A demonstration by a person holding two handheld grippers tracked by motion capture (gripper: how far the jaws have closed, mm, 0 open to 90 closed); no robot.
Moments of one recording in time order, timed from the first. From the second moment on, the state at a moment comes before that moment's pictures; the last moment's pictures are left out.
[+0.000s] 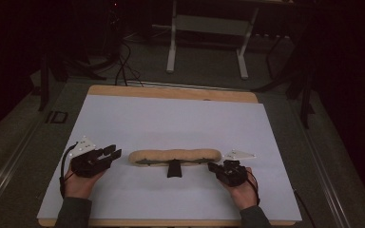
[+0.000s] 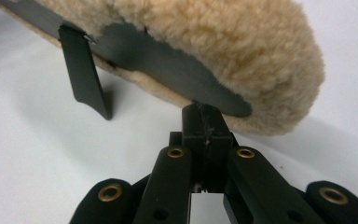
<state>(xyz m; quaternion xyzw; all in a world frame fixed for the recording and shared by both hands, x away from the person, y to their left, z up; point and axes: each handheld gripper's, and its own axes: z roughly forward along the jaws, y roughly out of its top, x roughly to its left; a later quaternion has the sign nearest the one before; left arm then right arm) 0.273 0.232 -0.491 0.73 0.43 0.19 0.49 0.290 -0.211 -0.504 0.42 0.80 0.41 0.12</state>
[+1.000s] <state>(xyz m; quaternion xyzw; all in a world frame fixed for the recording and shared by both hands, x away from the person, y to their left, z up) 0.275 0.206 -0.500 0.75 0.42 0.19 0.47 0.292 -0.194 -0.508 0.43 0.79 0.41 0.14</state>
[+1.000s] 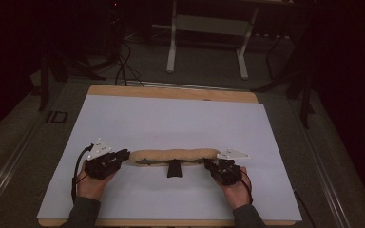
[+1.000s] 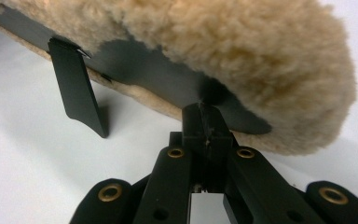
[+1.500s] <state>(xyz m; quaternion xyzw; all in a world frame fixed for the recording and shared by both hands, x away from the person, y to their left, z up) 0.269 0.203 -0.500 0.76 0.41 0.20 0.46 0.298 -0.183 -0.509 0.42 0.80 0.40 0.14</state>
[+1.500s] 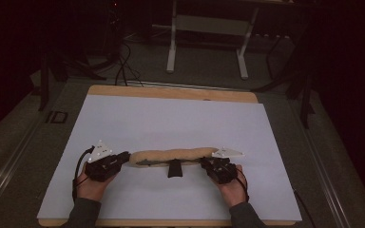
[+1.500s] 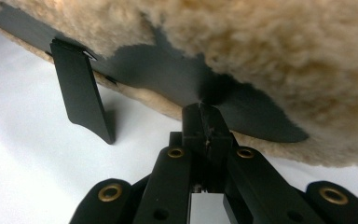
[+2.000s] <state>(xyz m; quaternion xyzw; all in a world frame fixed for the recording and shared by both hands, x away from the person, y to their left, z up) 0.264 0.199 -0.500 0.76 0.40 0.20 0.46 0.305 -0.182 -0.506 0.43 0.80 0.40 0.14</state>
